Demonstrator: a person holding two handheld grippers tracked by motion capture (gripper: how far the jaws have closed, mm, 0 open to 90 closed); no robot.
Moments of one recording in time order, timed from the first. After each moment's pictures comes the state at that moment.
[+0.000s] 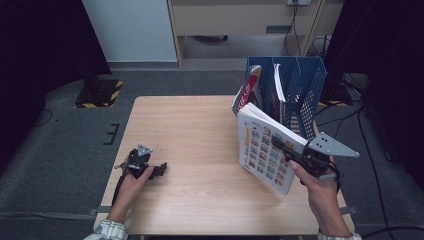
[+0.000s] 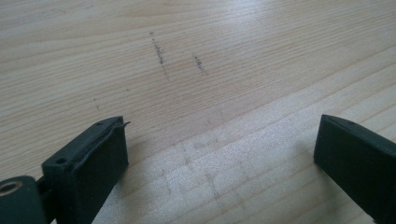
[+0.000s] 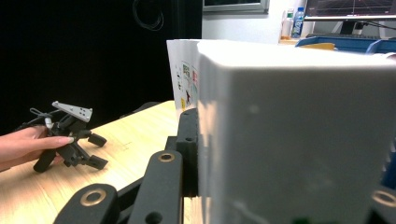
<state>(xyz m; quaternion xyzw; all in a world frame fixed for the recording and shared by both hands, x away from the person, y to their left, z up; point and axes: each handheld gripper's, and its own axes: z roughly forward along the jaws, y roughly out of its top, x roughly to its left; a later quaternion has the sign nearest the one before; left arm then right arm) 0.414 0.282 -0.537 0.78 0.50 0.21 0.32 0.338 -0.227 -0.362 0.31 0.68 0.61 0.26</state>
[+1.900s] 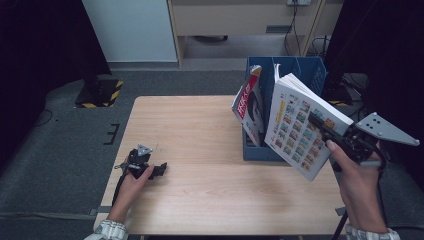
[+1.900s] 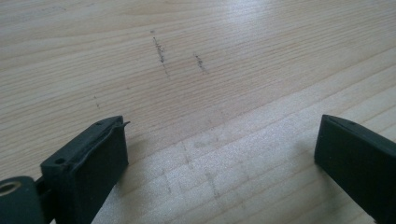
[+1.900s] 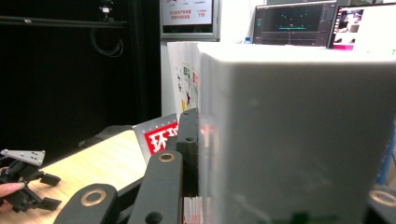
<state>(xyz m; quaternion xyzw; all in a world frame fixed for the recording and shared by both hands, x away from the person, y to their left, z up) 0.414 0.282 -0.537 0.78 0.50 0.21 0.32 0.334 -0.284 -0.294 0.35 0.64 0.61 0.33</state>
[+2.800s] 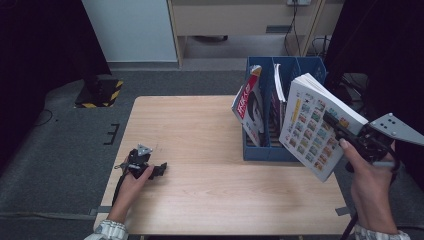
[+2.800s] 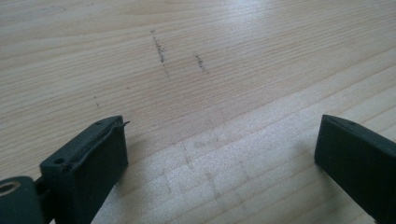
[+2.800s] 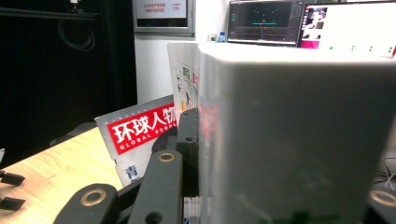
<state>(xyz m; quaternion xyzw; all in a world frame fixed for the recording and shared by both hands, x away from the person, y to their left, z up) 0.414 0.282 -0.537 0.78 0.50 0.21 0.32 0.334 -0.312 -0.296 0.38 0.63 0.58 0.36</state>
